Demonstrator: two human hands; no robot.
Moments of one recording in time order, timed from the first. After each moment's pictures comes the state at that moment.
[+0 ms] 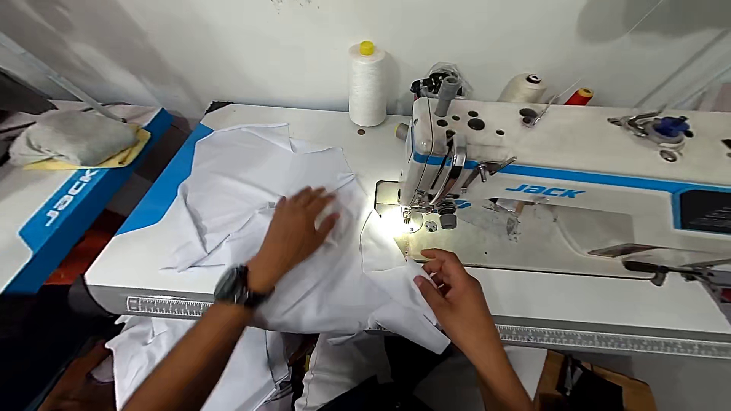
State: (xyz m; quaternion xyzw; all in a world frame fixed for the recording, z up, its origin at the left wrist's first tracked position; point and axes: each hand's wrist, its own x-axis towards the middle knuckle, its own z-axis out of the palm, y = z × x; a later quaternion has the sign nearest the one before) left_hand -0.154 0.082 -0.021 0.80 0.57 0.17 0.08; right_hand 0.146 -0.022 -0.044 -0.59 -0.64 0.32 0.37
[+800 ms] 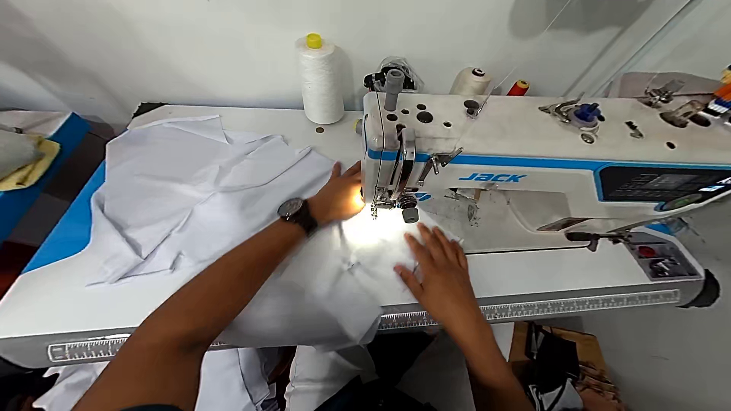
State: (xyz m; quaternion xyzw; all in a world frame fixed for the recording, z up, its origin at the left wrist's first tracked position) left_hand -0.036 0.178 -0.026 0.91 0.37 0.13 0.15; right_hand 0.176 -0.010 -0.065 -0.65 -0.74 0.02 0.17
